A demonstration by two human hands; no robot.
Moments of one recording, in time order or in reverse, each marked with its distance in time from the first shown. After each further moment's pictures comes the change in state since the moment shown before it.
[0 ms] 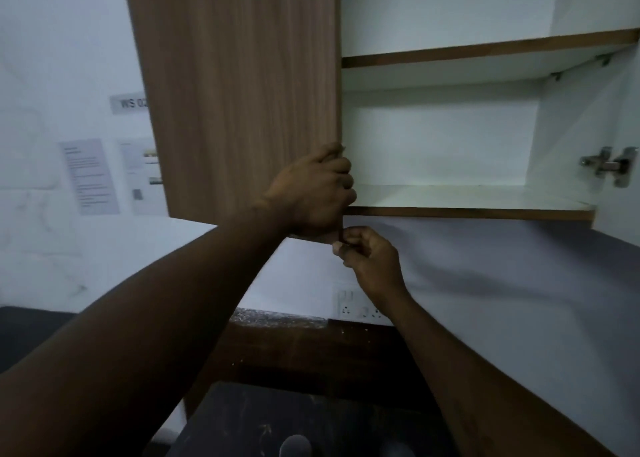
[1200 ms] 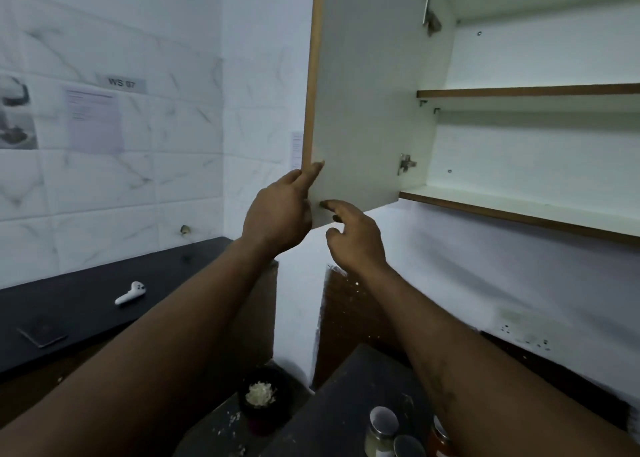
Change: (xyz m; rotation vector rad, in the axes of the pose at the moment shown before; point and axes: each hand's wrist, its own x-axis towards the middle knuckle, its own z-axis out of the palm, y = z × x) left_hand -0.446 -0.043 -0.071 -0.412 0.127 -1.143; right_hand -0.160 -0.219 0.327 -0.134 -0.398 -0.336
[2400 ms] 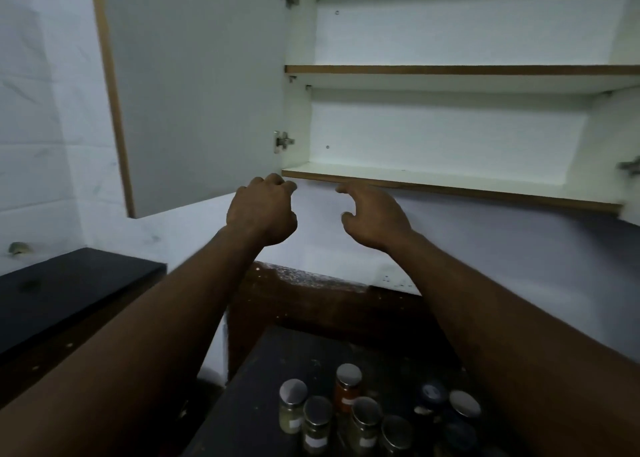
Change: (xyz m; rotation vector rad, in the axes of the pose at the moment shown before) left_hand 0.029 0.138 0.088 0.098 -0.415 0.136; right_hand -0.040 0.087 -0.202 -0.626 -0.024 0.177
